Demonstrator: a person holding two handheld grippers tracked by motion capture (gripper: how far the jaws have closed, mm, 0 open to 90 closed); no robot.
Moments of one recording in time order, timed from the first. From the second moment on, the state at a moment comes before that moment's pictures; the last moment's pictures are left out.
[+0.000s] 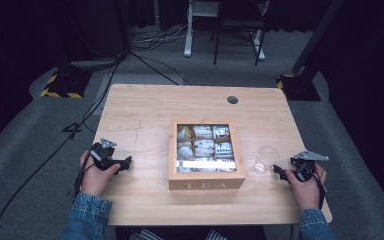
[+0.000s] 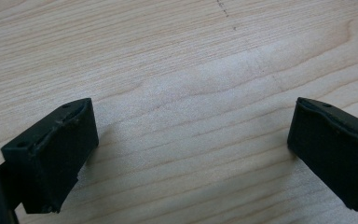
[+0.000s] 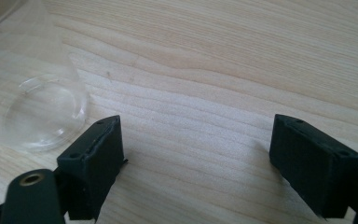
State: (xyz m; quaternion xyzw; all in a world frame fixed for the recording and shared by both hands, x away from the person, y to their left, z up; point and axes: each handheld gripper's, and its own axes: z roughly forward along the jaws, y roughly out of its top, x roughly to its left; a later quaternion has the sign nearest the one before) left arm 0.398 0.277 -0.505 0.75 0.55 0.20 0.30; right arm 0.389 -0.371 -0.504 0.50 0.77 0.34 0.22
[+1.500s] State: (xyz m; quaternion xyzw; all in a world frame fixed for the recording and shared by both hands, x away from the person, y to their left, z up) left arm 0.329 0.196 -0.414 0.81 0.40 0.18 0.38; right arm 0.389 -0.371 -0.504 0.50 0.77 0.34 0.22
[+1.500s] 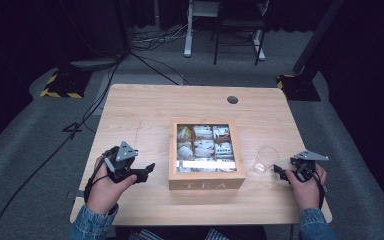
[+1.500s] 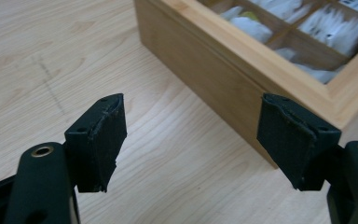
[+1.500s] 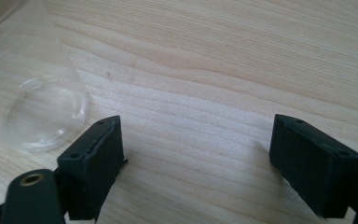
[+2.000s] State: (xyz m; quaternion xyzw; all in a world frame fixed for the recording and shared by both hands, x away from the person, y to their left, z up) left arm 0.318 0.156 -0.421 0.84 0.36 0.15 0.39; right arm 0.389 -0.371 -0.504 0.50 0.77 0.34 0.22
